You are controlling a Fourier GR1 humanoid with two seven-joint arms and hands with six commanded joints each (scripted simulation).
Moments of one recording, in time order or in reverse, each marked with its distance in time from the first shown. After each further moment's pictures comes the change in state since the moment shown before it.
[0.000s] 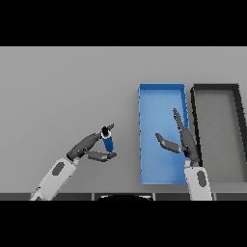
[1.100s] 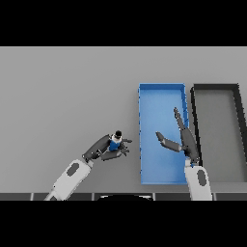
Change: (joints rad) left arm -0.015 -0.172 -0.028 0.085 -0.008 0.042 -0.132; right arm -0.009 -0.005 -0.002 0.008 0.015 -0.010 0.016
